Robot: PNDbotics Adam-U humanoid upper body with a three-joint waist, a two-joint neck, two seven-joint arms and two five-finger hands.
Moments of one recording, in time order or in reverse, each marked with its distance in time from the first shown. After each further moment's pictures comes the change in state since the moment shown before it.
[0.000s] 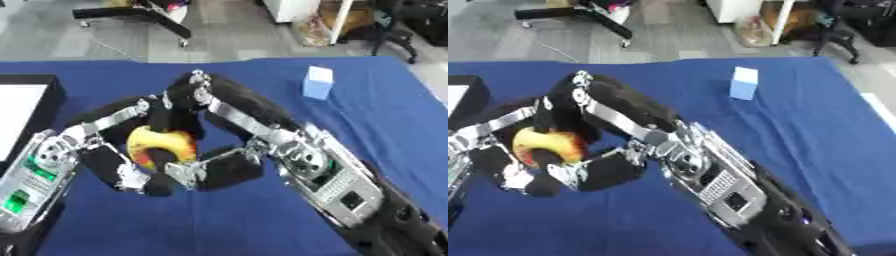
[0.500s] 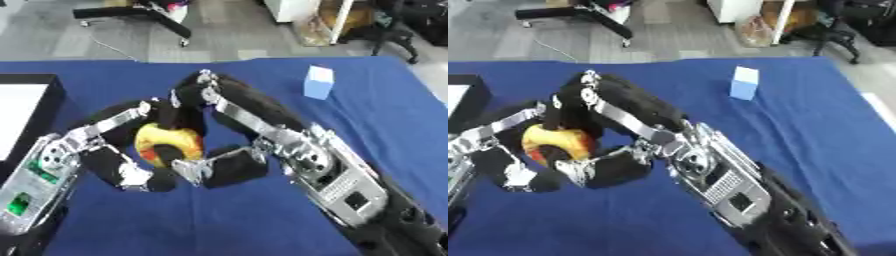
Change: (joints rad) left arm 0.013 -0.004 0.005 -0.002 0.074 0.018 -0.005; right arm 0.019 -0.009 0.001 0.001 0.014 -0.023 0.015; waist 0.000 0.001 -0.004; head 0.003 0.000
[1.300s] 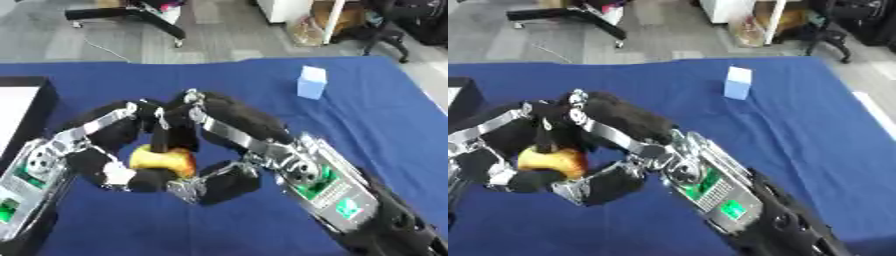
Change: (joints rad) left arm 0.018 0.001 0.014 -0.003 0.028 0.008 -0.013; right arm 0.016 0.000 0.015 -0.005 0.050 -0.010 0.032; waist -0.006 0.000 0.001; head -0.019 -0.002
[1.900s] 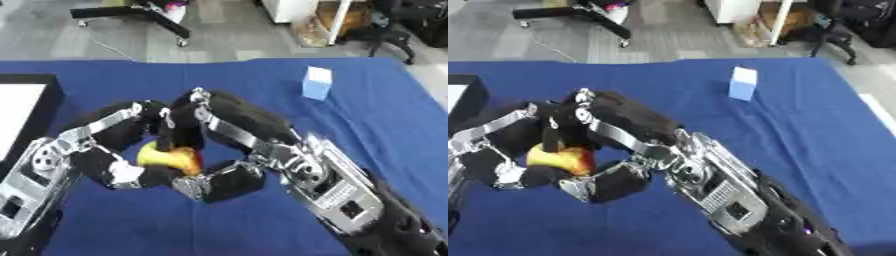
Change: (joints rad) left arm 0.002 0.000 -0.001 -0.001 0.017 0.007 -0.017; right arm 0.001 -0.001 -0.001 0.000 0.013 0.002 -0.002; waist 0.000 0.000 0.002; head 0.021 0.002
